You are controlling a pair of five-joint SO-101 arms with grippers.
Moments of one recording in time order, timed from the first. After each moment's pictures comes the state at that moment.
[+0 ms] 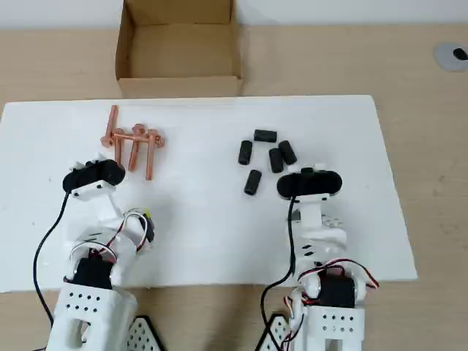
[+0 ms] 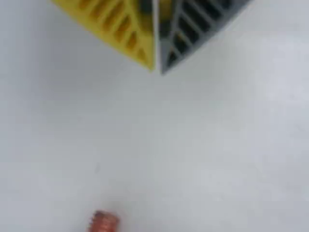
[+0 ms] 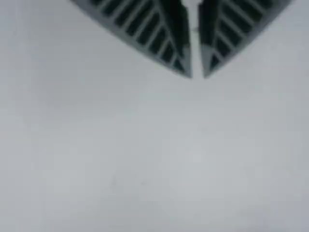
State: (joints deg) left arm 4.4 -80.0 89.3 47.7 14.4; right arm 0.0 -103.6 96.7 62.0 2.1
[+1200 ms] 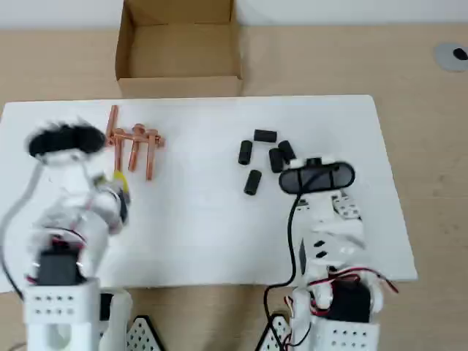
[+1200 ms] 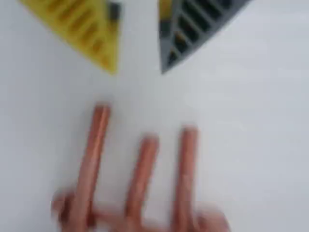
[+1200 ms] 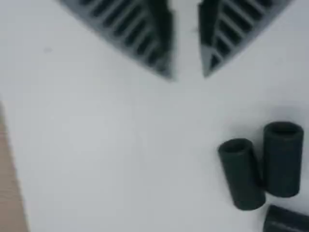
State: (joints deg) left arm -4.7 -69.7 54.6 63.4 -3.6; right arm 1.0 -96.7 77.2 61.2 9.1
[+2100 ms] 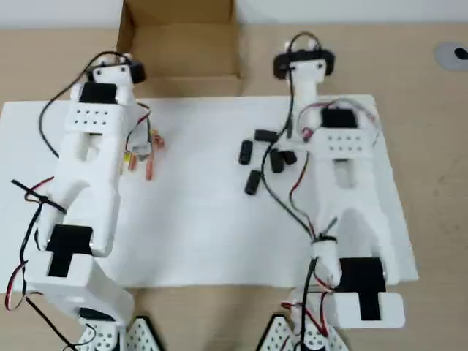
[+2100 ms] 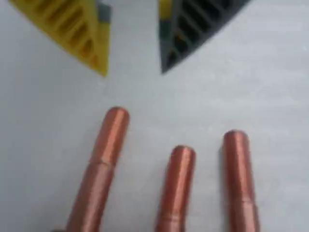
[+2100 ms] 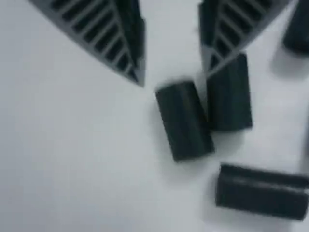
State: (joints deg) left arm 0.3 8.6 -2.8 84.4 -1.7; right arm -5.9 -5.6 20.1 59.4 -5.2
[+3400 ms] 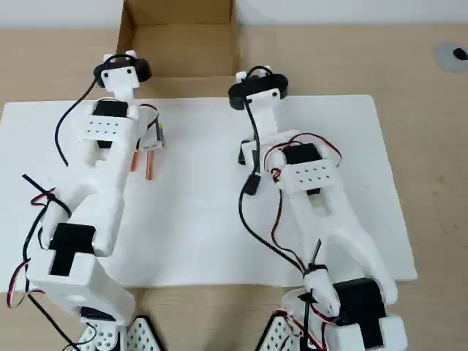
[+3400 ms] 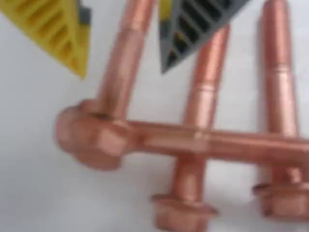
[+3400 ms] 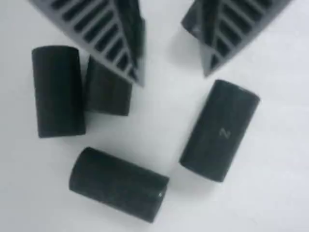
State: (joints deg) left arm 1.7 8.9 8.1 61.1 1.0; right arm -15.4 -14.1 37.4 44.4 -4.2
